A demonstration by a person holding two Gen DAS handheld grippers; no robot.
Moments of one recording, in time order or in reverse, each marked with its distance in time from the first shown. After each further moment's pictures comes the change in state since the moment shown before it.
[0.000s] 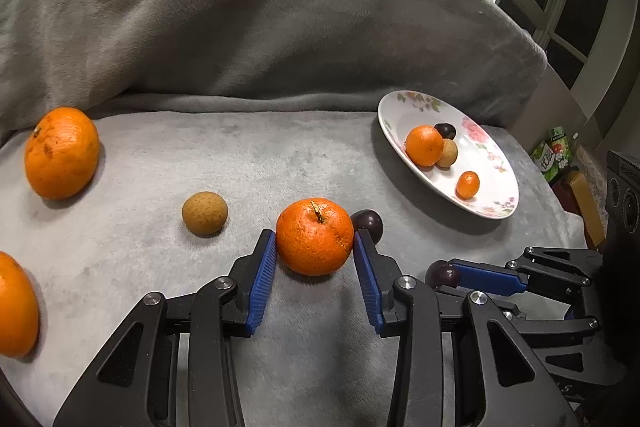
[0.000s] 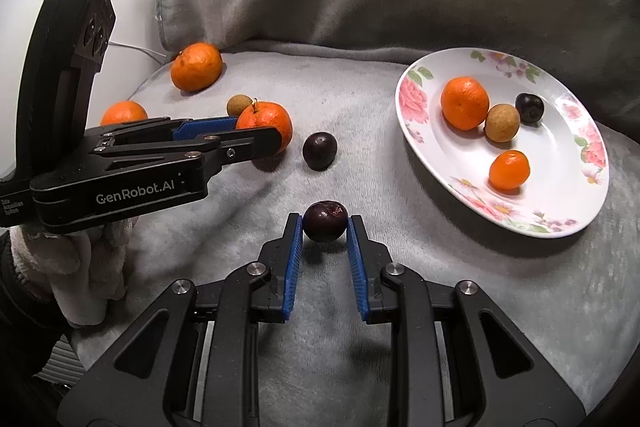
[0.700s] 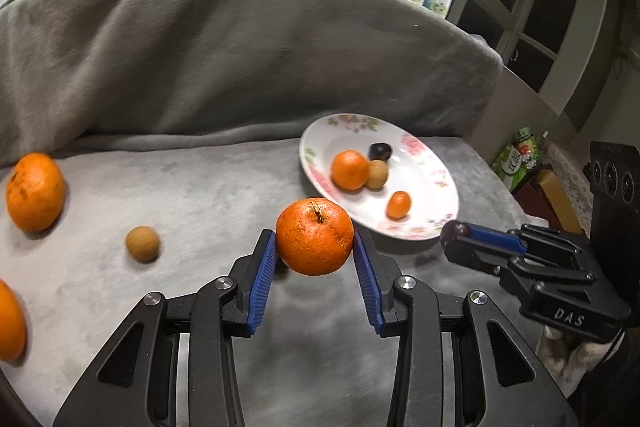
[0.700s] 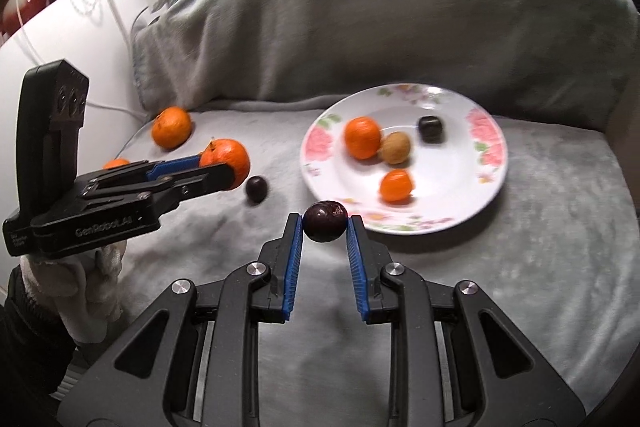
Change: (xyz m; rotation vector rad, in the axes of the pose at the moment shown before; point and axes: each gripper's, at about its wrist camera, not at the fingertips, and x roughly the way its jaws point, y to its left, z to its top) left arm -0.012 -0.054 0.010 0.063 -0.052 -0.089; right arm -0.070 -0.054 -0.005 0.121 -0.137 -0.062
